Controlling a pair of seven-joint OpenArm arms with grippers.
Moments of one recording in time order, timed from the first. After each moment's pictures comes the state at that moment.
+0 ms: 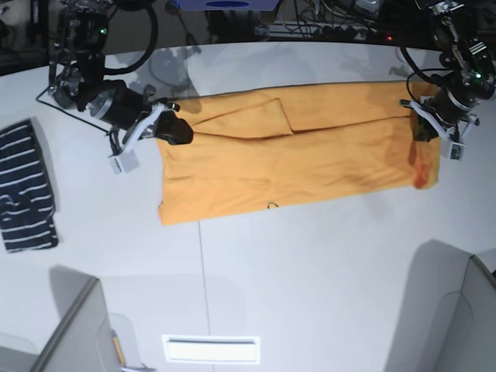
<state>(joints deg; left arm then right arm) 19.6 -16.9 -35.6 100.3 -29.5 -35.4 56.0 -17.3 9.7 9.0 111.5 55.8 13.3 -67.0</state>
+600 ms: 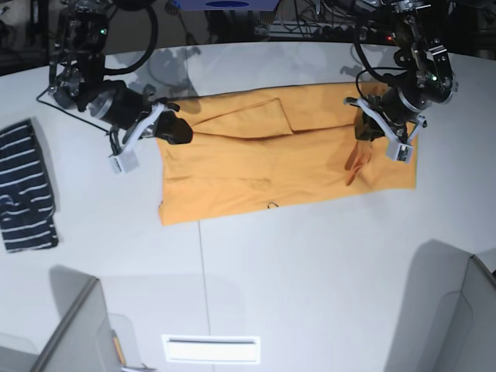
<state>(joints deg) 18.4 -9.5 -23.6 101.8 -29.5 -31.6 56.3 -17.1 9.7 9.0 110.5 55.5 13.3 -67.0</state>
